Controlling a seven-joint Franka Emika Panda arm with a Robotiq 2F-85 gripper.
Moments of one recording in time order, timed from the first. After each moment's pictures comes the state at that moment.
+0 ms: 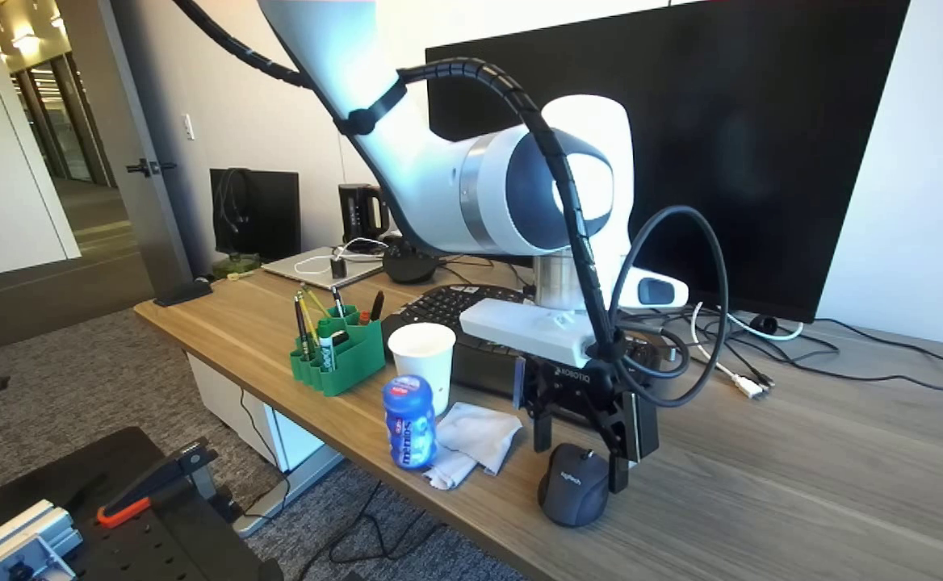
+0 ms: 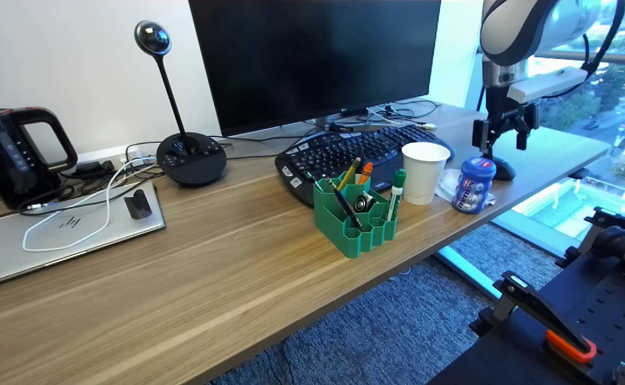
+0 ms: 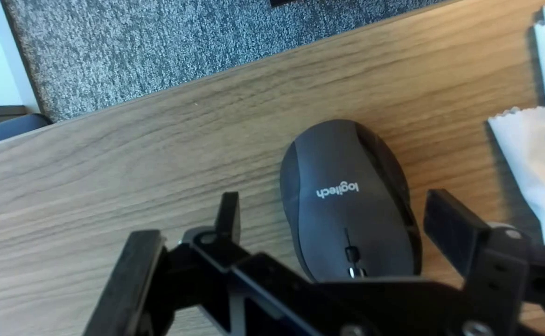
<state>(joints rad) -0.13 0.70 -0.16 -1.80 -0.15 2.35 0.08</state>
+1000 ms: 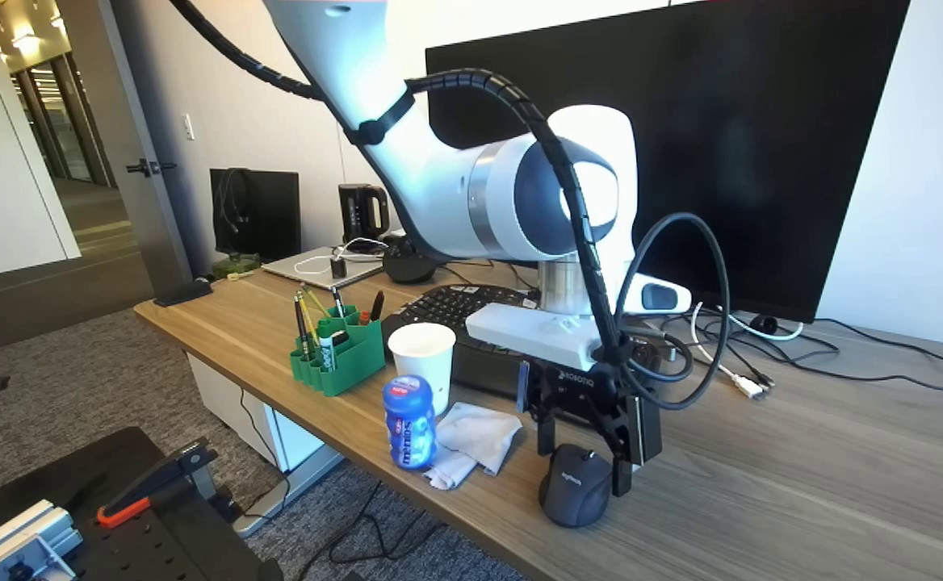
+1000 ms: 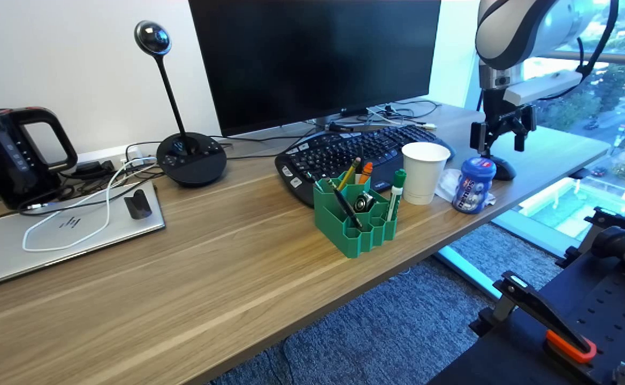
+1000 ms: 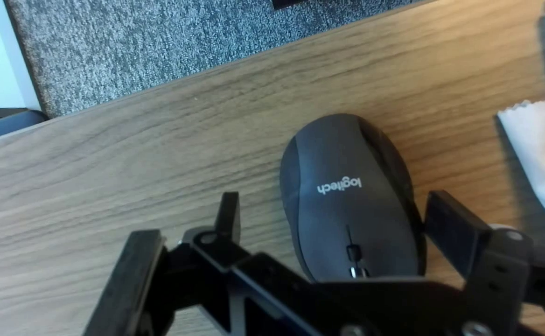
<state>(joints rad) -0.12 0.74 -0.16 -1.76 -0.15 2.32 0.08</state>
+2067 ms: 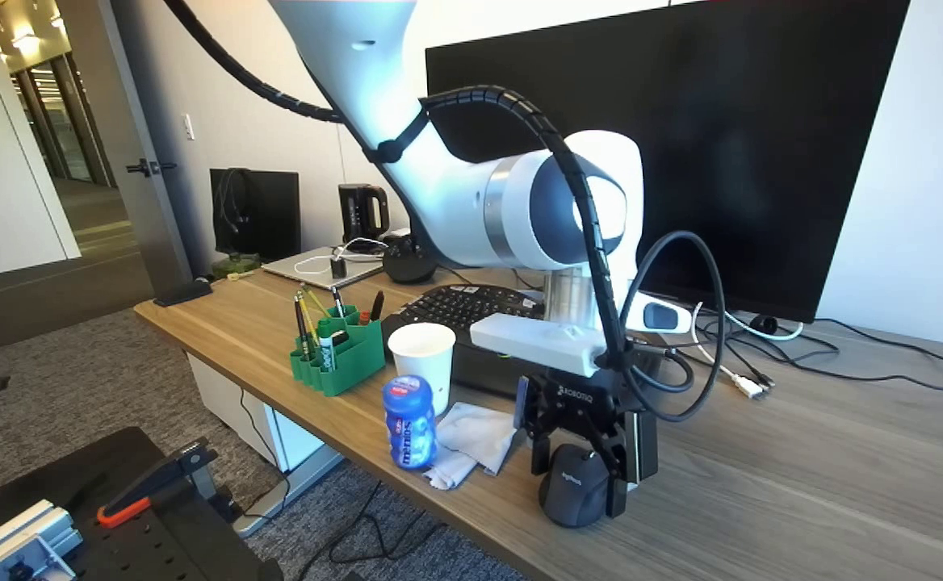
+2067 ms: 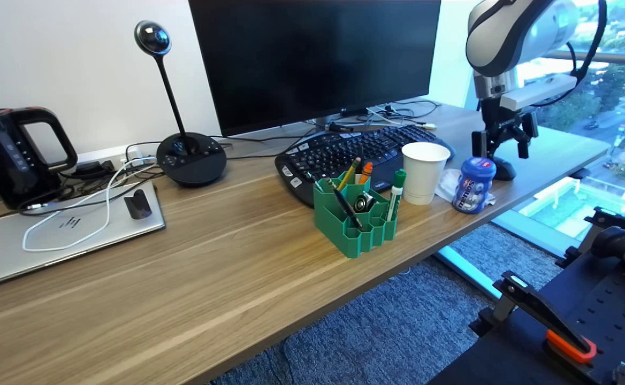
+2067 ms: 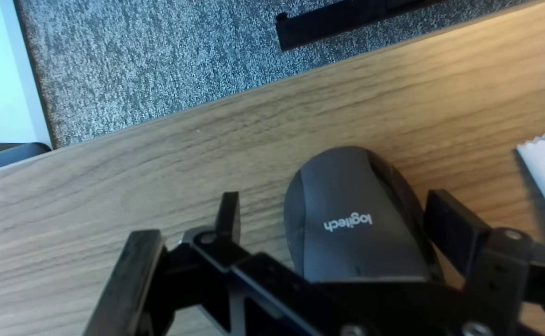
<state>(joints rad) -0.12 0.80 -0.16 -1.67 -0.16 2.19 0.08</state>
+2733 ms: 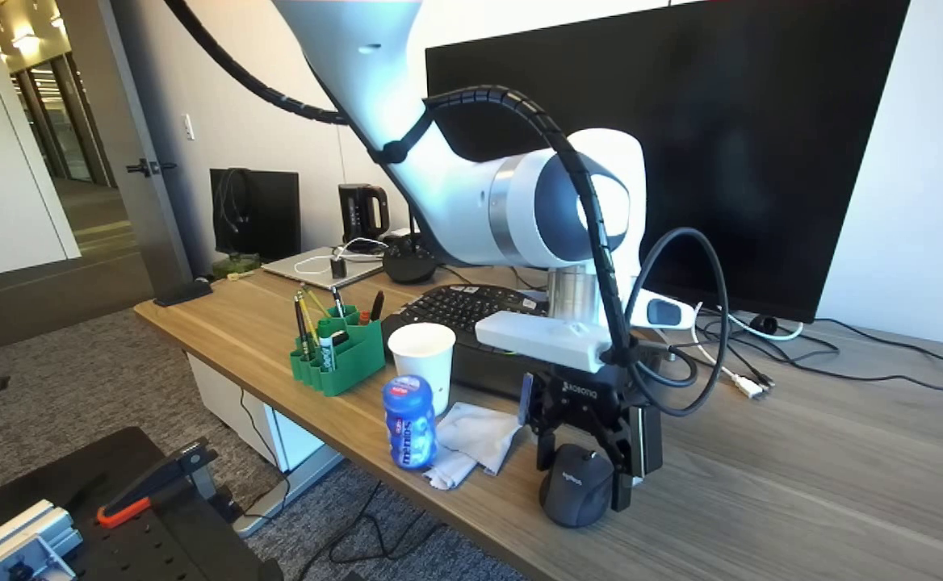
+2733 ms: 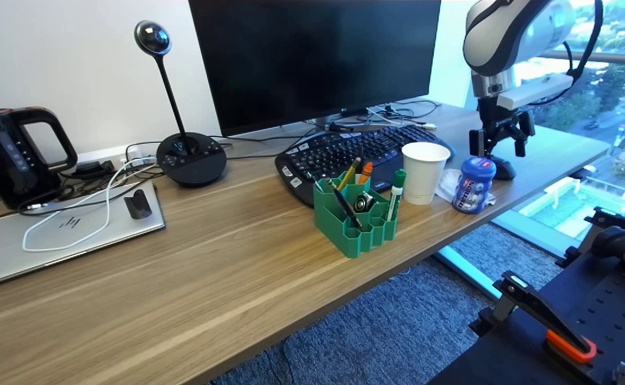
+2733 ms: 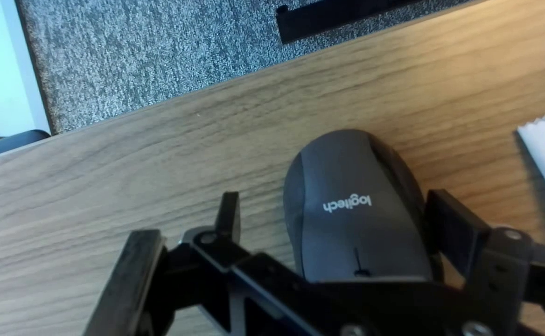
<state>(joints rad) -0.12 0.82 -0.16 -1.64 -0.16 2.19 0.08</state>
